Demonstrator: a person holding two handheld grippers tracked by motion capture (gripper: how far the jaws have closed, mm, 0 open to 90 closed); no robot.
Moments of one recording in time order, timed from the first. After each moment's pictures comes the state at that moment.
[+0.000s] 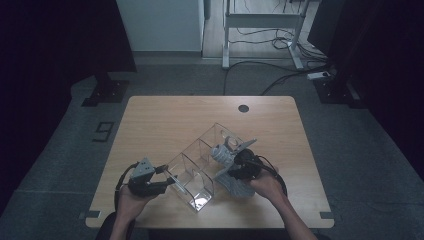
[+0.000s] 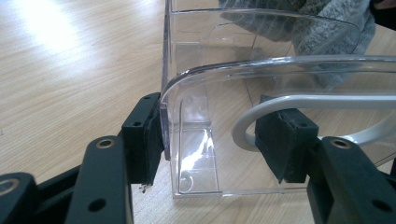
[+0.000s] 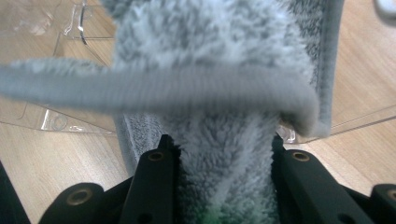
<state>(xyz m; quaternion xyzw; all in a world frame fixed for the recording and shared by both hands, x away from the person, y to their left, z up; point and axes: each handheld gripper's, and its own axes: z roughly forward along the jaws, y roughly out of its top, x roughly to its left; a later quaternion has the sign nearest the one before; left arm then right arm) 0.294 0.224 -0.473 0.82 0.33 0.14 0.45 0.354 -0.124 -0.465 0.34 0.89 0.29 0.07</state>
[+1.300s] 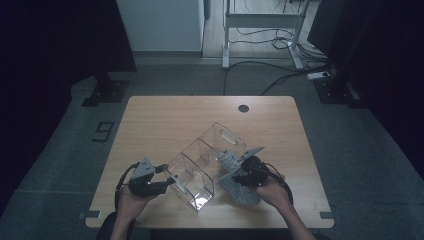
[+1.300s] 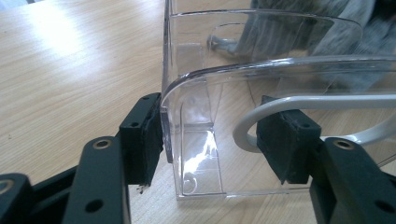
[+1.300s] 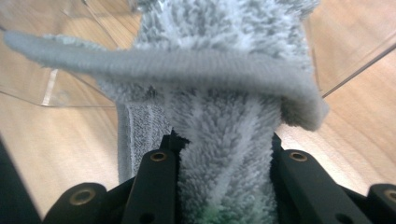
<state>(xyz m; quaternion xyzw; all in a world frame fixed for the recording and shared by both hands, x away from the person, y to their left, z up) 0.294 0.222 -0.473 0.82 0.32 0.16 0.45 0.338 -0.144 -0.476 0.35 0.89 0.30 0.07</state>
